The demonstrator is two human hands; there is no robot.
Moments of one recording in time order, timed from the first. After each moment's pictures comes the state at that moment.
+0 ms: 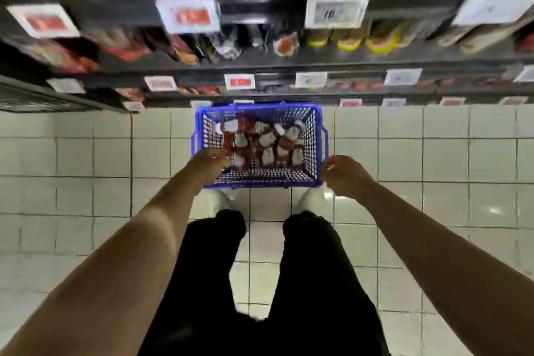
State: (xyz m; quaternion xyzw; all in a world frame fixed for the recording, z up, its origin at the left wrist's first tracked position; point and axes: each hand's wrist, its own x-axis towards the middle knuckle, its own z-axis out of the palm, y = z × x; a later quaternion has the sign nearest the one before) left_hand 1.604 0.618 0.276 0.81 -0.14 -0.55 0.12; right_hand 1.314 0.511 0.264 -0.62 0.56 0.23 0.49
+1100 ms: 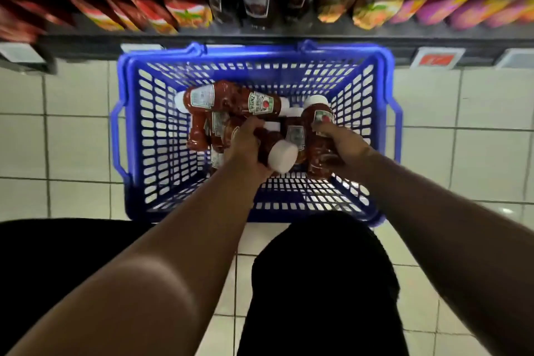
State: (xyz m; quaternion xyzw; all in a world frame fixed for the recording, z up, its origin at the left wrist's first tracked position) left_hand 1.541 0.555 -0.073 0.62 0.24 -0.61 0.44; right_hand 1.380 0.480 -0.127 -0.18 0.60 -0.03 0.78
